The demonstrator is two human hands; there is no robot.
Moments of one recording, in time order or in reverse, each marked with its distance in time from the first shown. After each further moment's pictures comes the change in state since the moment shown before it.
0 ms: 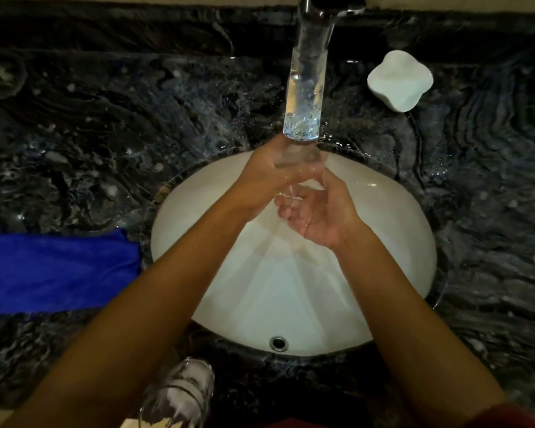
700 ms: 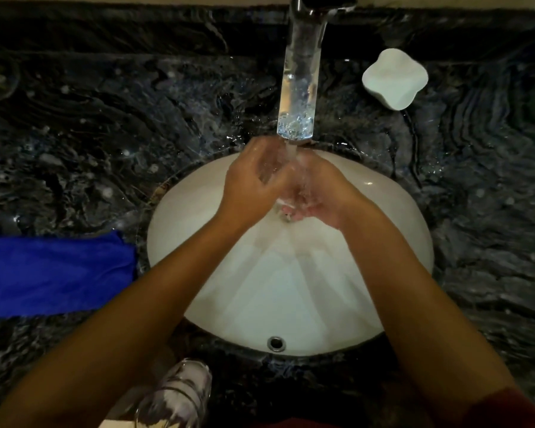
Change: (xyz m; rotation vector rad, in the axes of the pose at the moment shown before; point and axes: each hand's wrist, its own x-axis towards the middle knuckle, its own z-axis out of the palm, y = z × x) left_hand -0.015 -0.020 -0.007 0.405 0.304 0.292; right_hand 0.002 -0.030 0.012 -0.591 0.075 -0.182
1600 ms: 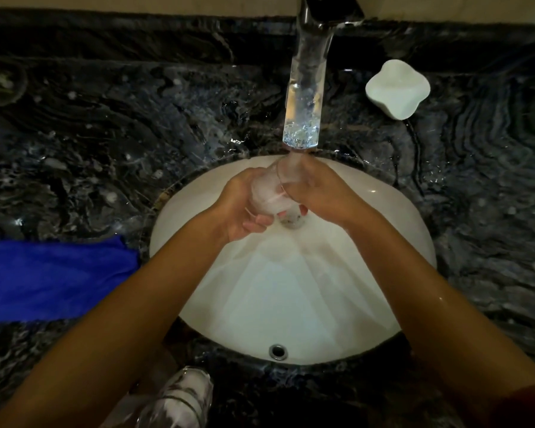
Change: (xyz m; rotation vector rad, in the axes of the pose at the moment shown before) left_hand 0.013 -0.016 -0.019 -0.664 -0.380 -0.934; right_hand 0.011 0.008 -0.007 -0.512 0.074 -0.392
